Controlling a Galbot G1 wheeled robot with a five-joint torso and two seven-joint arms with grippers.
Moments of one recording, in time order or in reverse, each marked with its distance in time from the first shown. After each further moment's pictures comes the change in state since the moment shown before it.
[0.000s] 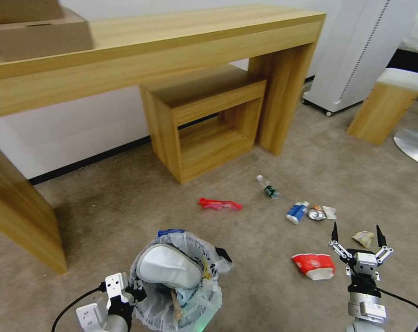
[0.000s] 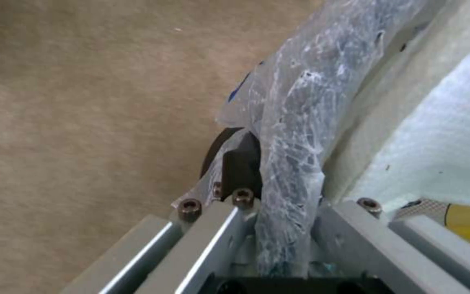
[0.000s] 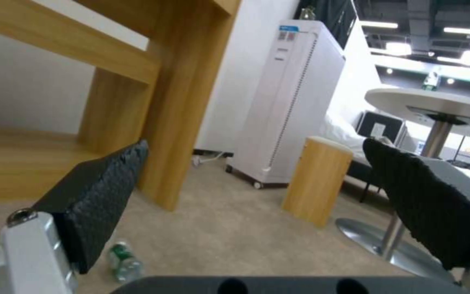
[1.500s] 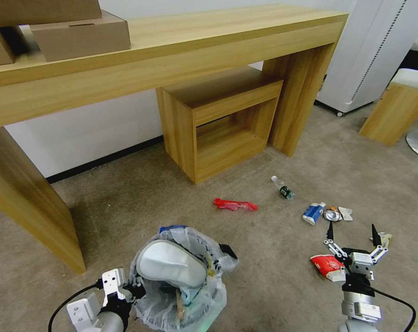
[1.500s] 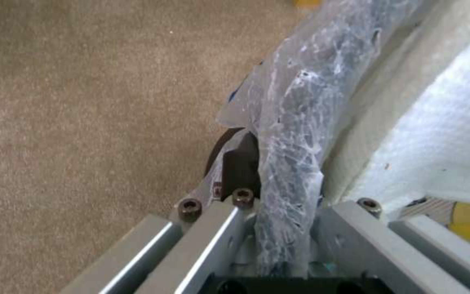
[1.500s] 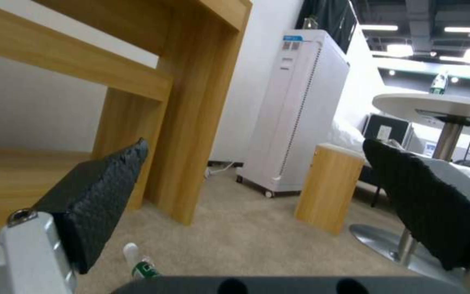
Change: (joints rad) left arm 0.018 0.042 -0.049 -0.098 -0.159 0.052 -0.034; right arm -0.008 0.014 -0.025 0.021 0.023 0.019 -0.001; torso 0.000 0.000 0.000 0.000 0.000
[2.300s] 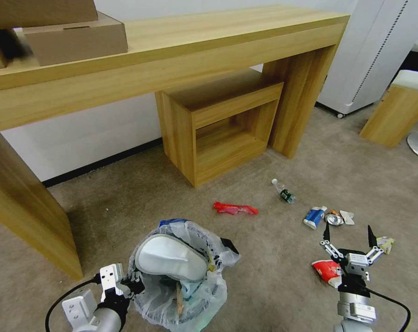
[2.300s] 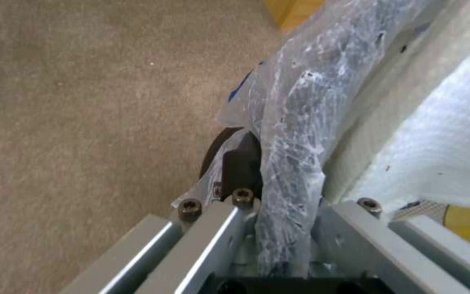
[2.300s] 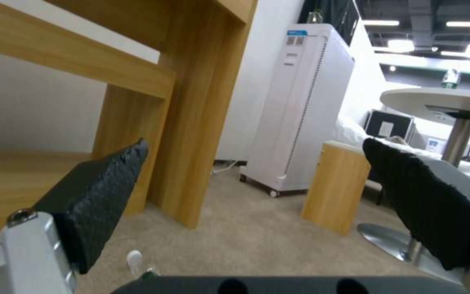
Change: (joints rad) left arm -0.007 0.017 0.009 0.004 0.022 -0.025 0.029; right arm 0.006 0.028 -0.005 -0.009 -0.019 0.004 -0.003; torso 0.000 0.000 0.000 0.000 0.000
